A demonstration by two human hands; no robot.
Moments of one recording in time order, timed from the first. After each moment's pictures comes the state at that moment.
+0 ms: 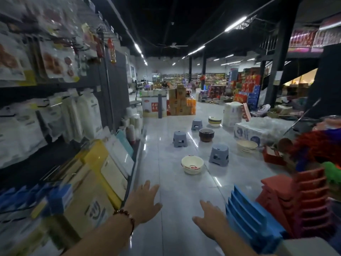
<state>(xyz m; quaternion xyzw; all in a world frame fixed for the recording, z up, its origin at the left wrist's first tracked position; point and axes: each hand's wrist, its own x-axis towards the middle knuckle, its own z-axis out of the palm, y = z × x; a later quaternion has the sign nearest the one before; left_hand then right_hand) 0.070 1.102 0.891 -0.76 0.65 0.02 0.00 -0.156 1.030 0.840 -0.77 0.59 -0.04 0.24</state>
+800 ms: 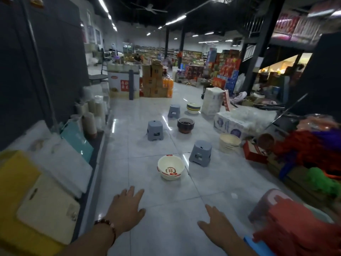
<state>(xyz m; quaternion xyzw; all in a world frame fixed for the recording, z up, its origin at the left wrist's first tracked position) 0.256 0.590 0.826 -0.73 0.68 0.10 0.03 -0.040 0.550 0.807 -0.68 0.68 0.02 0.27</state>
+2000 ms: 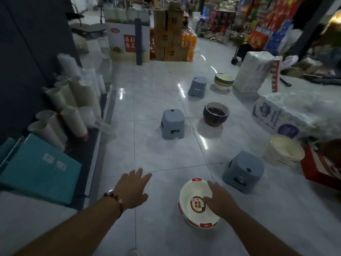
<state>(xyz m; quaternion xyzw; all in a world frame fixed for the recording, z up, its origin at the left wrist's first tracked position) 0.618 -0.248 0.758 -0.68 0.70 0.15 0.14 0.318 -0.312 0.713 -0.71 0.65 0.10 0.23</state>
